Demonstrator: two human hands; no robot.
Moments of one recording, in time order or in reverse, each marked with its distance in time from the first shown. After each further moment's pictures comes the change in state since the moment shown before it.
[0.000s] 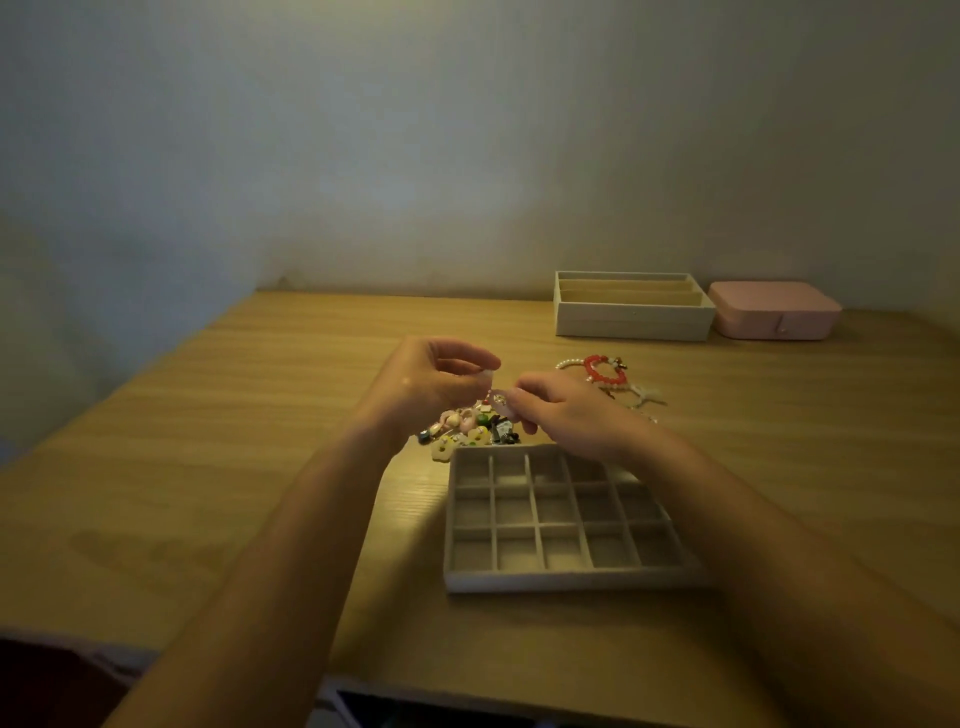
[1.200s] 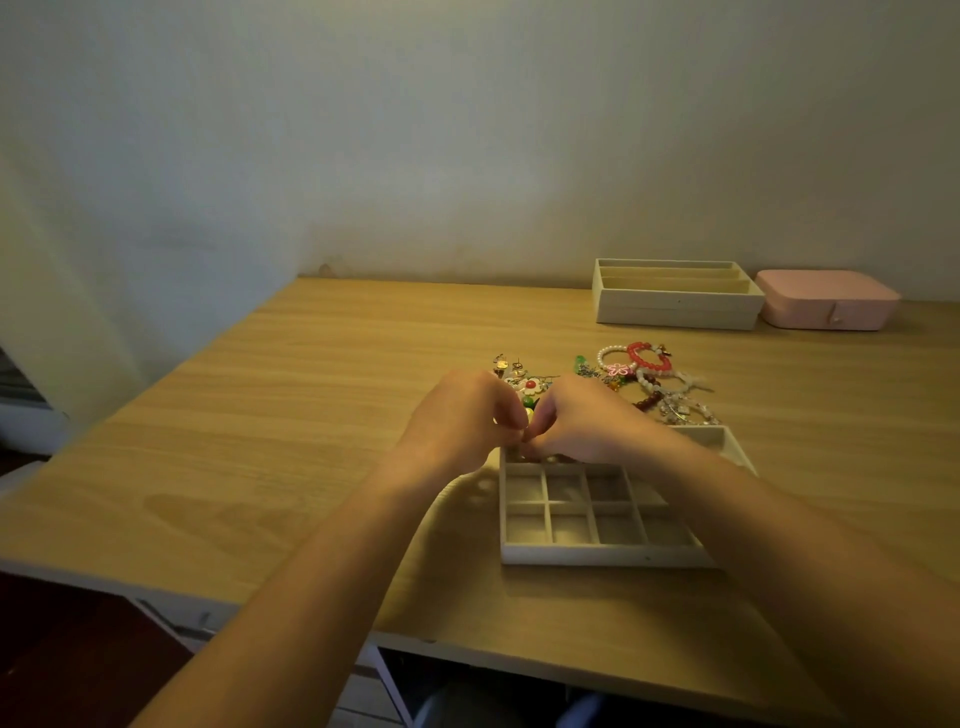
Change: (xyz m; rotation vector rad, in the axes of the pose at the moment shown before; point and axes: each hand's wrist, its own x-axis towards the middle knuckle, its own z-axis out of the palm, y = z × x) left_hand -0.029 -0.029 0.003 0.676 -0.008 0.097; right_hand 0.014 -0.015 0.041 -0.312 -0.053 0.156
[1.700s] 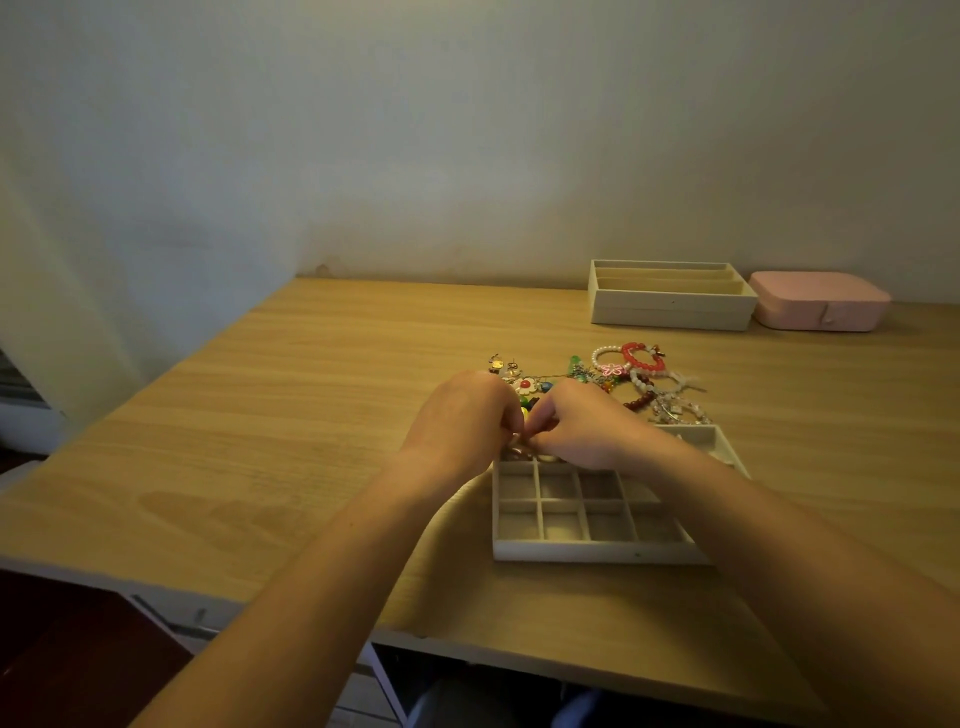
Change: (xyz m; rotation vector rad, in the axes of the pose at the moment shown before) left_hand -0.004 0.012 0.004 0.225 0.041 0.054; right_hand -0.009 0.003 -0.002 0.001 -0.003 -0.058
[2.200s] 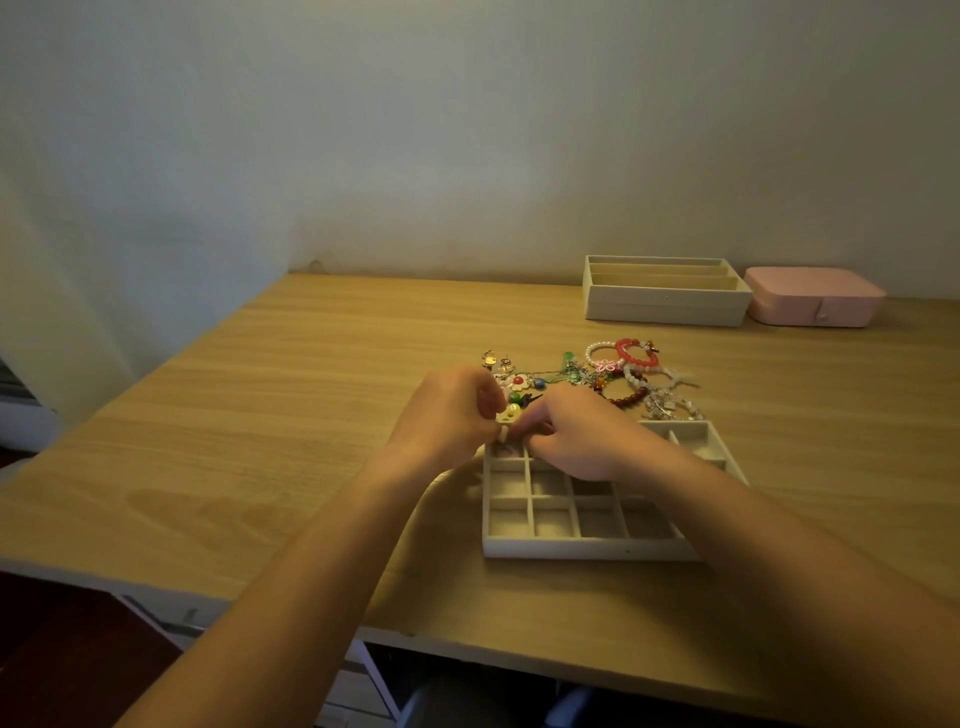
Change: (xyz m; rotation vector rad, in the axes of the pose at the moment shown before) left_hand 0.007 -0.015 0.011 -0.316 0.031 -0.159; right_hand -0.009 0.007 0.005 -0.051 -0.006 -0.062
